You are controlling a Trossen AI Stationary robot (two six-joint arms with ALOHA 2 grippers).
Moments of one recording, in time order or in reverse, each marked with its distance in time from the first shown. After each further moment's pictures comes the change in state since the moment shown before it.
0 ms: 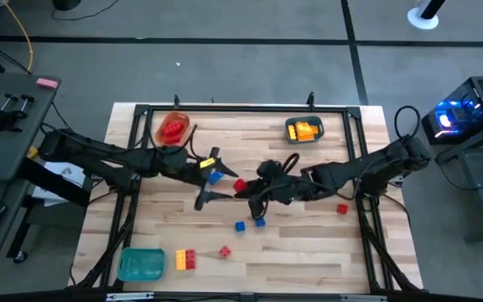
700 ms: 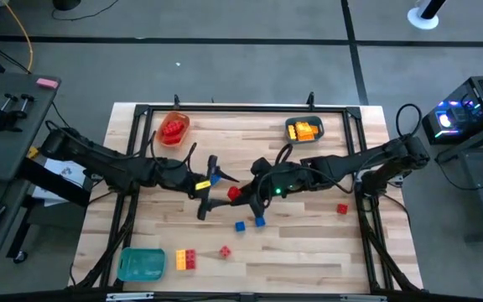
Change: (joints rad) left arm -0.132 0.031 -0.001 0.029 -0.238 0.302; right arm -0.067 0.000 0.007 0.092 -0.295 -0.003
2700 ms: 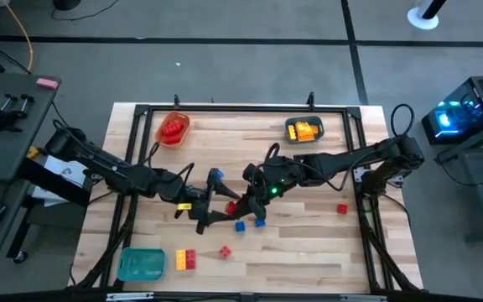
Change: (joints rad) left arm -0.112 0.056 -0.001 0.179 -0.017 0.227; right arm -0.053 0.048 0.002 0.075 -0.372 0.056
